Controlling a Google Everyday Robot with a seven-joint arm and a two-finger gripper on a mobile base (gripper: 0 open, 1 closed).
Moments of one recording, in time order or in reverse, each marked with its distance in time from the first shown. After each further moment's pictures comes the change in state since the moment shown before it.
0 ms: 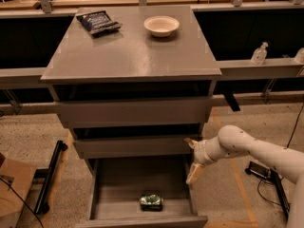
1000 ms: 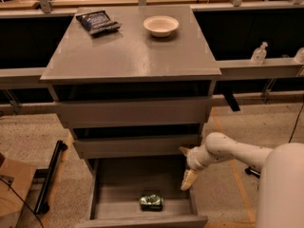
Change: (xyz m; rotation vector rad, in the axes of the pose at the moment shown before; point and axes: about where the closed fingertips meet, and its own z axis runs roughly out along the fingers) arm 0.032 0.009 0.066 -0.059 0.067 0.028
